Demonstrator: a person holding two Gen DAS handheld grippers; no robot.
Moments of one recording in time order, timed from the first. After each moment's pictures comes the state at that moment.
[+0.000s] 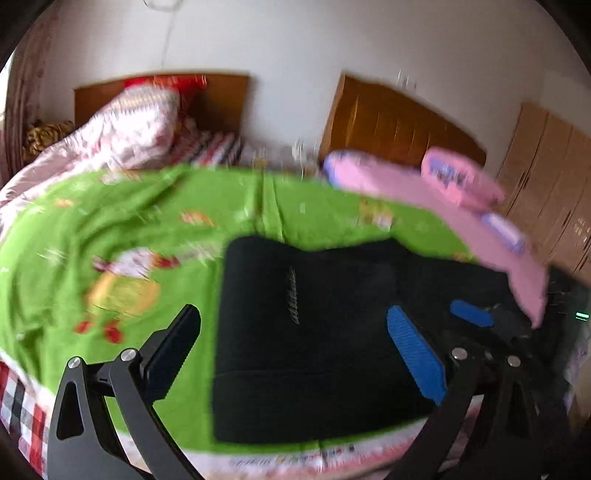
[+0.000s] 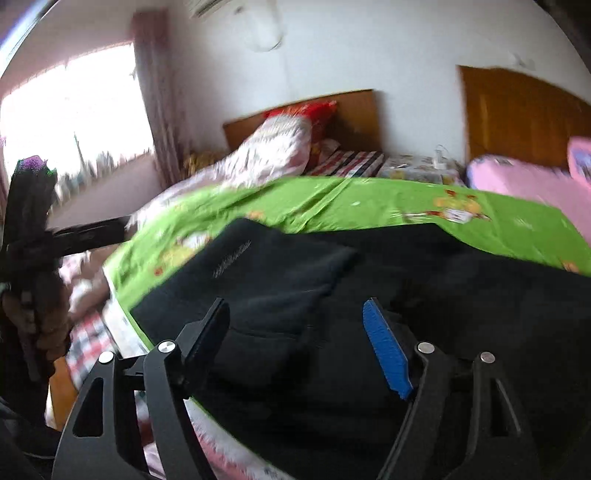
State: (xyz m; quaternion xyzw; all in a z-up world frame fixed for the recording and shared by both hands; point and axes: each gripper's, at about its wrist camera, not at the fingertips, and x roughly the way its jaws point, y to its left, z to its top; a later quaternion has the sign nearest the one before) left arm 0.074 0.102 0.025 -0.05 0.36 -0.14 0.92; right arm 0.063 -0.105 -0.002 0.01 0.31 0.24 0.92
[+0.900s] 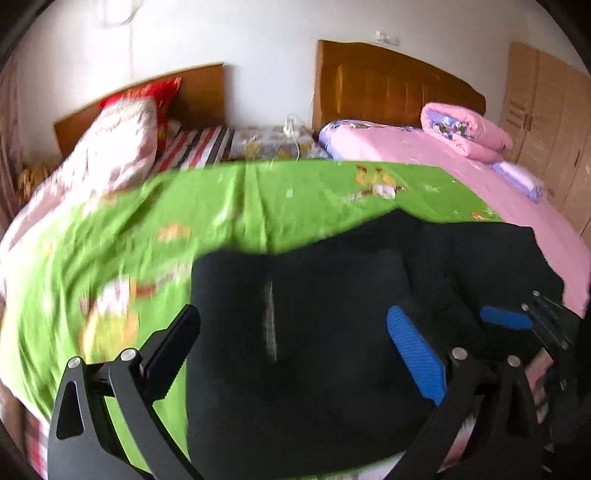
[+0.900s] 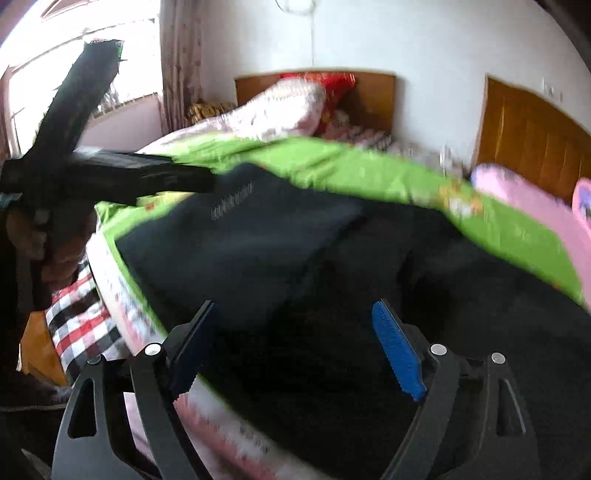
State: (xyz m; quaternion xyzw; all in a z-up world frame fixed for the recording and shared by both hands) left arm 0.119 0.039 0.041 0.06 0.37 -0.14 0.92; right arm 0.049 -0.107 0.000 -0.07 0.32 0.25 0.91
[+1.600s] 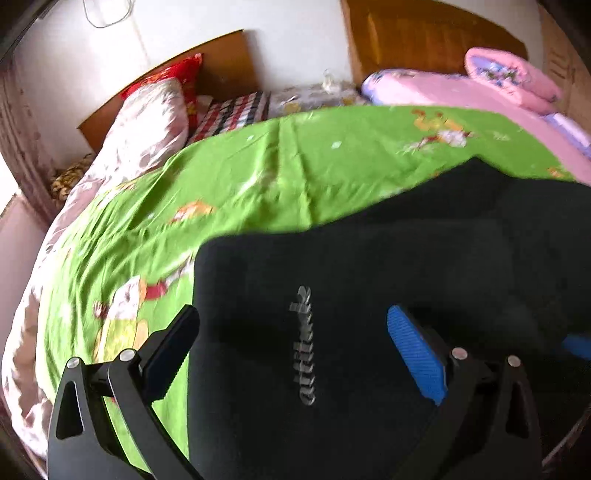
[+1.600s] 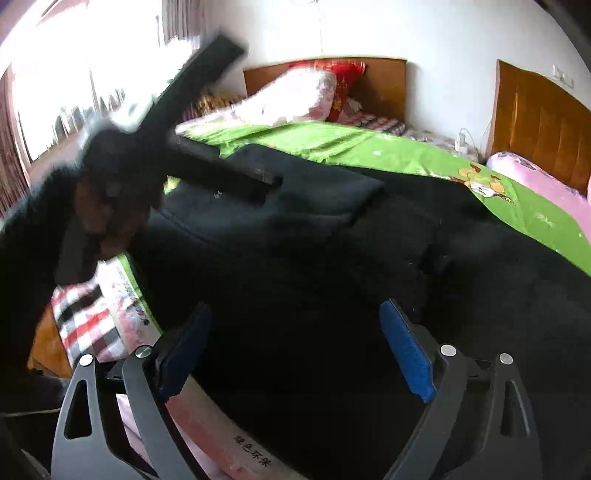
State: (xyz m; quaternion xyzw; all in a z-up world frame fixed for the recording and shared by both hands) left arm 0.163 0.016 -0.021 0.14 0.43 -0.03 0.89; right arm 0.050 -0.114 -0.035 -0.04 0.36 0.26 0.89
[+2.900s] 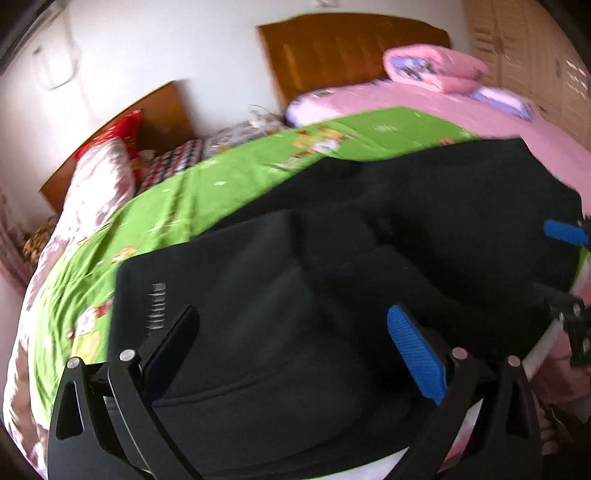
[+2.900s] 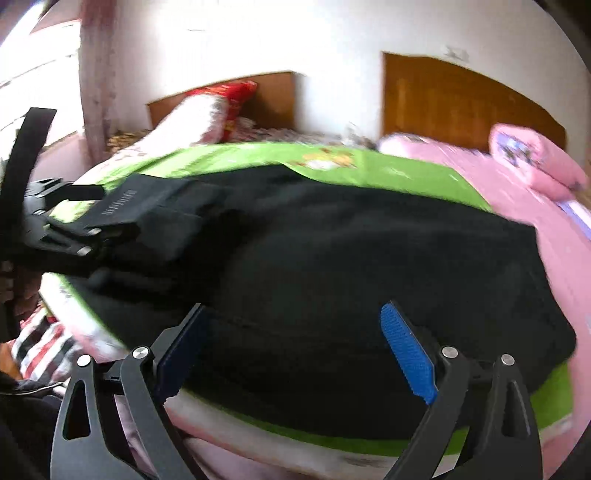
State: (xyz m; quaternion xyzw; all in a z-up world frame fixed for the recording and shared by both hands) left arm 0.073 -0.089 -0.015 0.19 0.37 -0.15 0.90; right arm 0.008 -0.257 -0.042 0.01 0.36 0.06 0.93
